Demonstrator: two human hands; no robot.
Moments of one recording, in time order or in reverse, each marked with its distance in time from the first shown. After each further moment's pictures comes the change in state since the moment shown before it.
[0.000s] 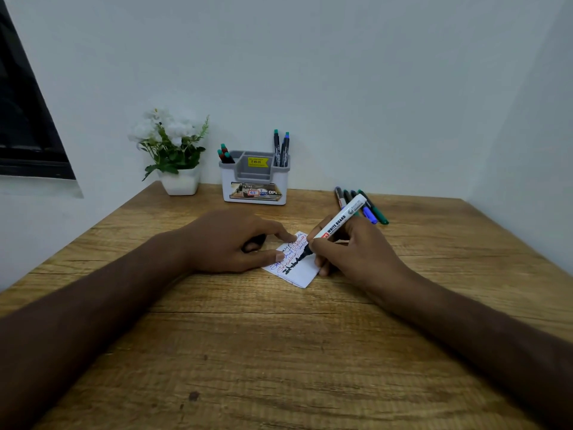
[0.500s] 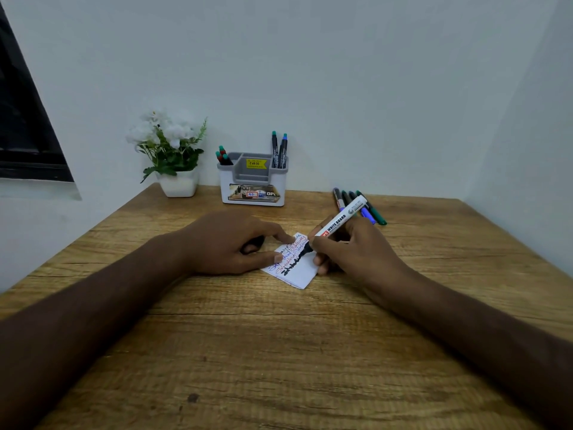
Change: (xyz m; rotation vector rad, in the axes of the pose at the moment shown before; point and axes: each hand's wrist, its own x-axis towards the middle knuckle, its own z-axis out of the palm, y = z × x) left_hand 0.001 0.002 -0.002 -0.001 -0.027 -0.017; right_hand 0.002 0.000 -0.001 0.075 0.013 0.056
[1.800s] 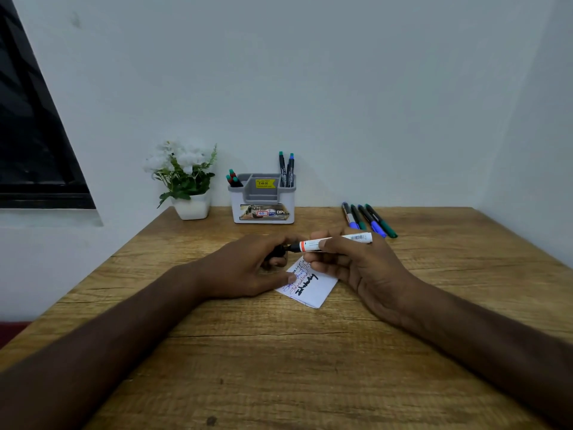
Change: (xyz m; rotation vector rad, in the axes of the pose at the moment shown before) left_hand 0.003 0.009 0.007 -0.343 0.015 -0.011; right_hand 0.003 0.000 0.007 0.732 -0.098 0.044
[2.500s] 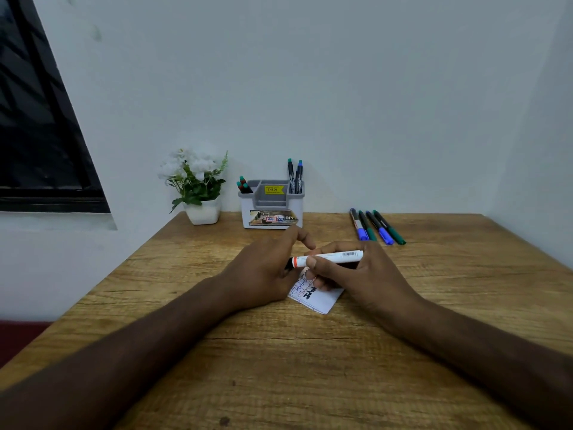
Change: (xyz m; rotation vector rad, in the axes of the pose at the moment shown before) left_hand 0.005 0.025 0.013 0.140 0.204 -0.152; right_hand -0.010 0.002 0.005 -0.583 -0.082 -0.220
